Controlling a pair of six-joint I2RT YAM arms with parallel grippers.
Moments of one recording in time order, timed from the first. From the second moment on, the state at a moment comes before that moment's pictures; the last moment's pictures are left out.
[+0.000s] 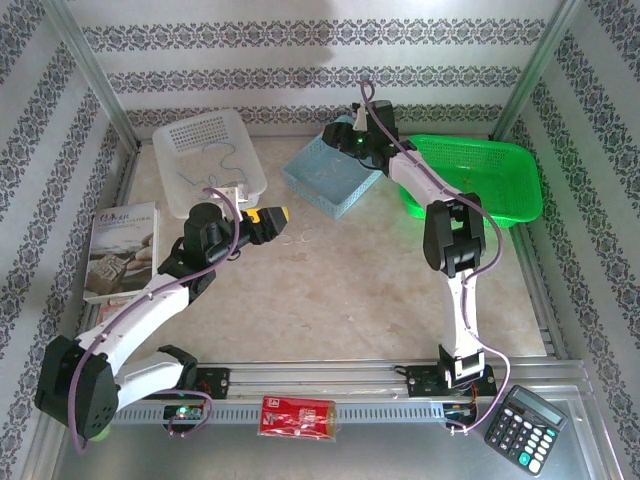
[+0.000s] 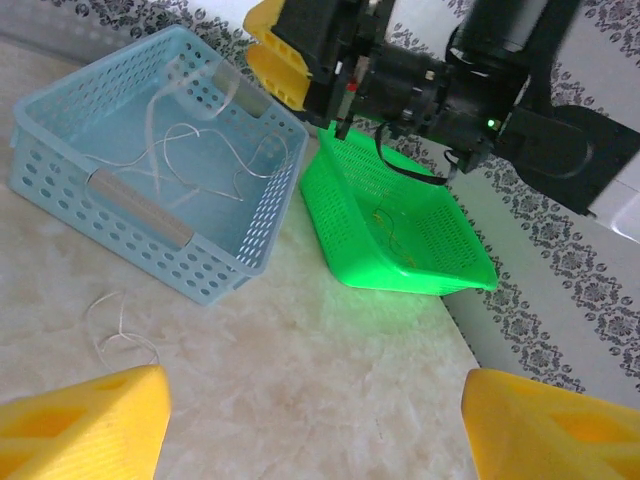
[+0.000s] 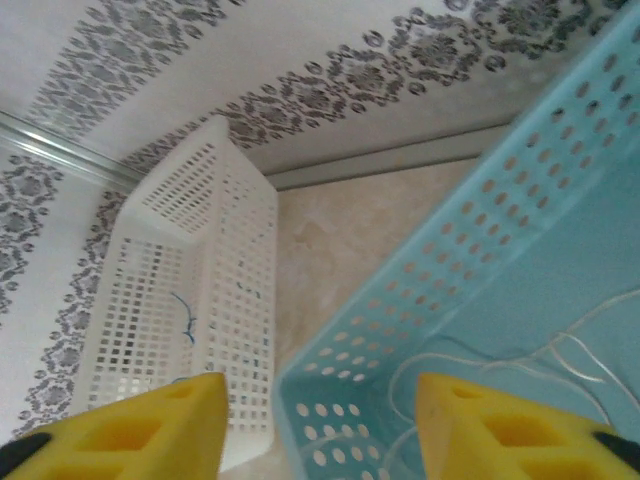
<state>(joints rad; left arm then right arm) -0.39 1.09 0.68 0.17 0.30 -0.64 0.28 2.23 1.94 -0.21 -0.47 0.63</state>
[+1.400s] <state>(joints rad) -0.42 1.69 1.05 -0.33 0.03 -0.65 0.53 1.35 0.83 -0.02 -0.23 0.58</state>
